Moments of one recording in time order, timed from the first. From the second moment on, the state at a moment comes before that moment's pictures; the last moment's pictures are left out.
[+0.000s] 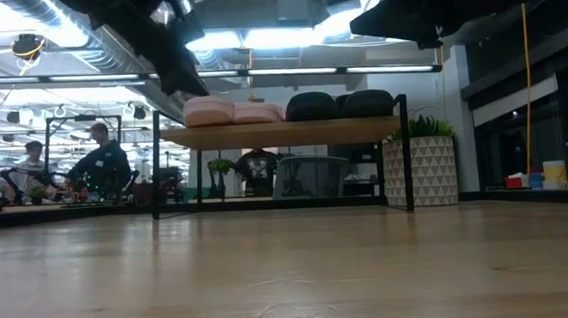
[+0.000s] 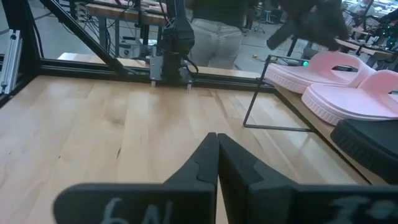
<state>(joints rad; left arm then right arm) 0.59 1.17 0.88 -0.20 -0.33 0.66 0.40 1.34 0.54 0.63 0.62 -0.05</state>
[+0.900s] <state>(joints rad) 0.18 0.68 0.84 -0.43 -0.16 0.24 0.40 1.34 0.54 0.66 0.54 -0.05</state>
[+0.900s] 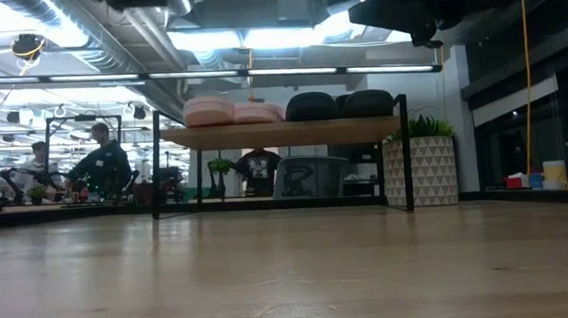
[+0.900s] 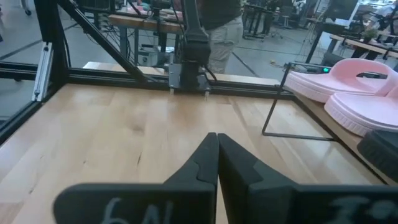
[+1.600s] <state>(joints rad) 0.00 0.31 0.41 -0.20 -0.19 0.14 0.42 1.34 0.54 0.66 0.37 0.02</state>
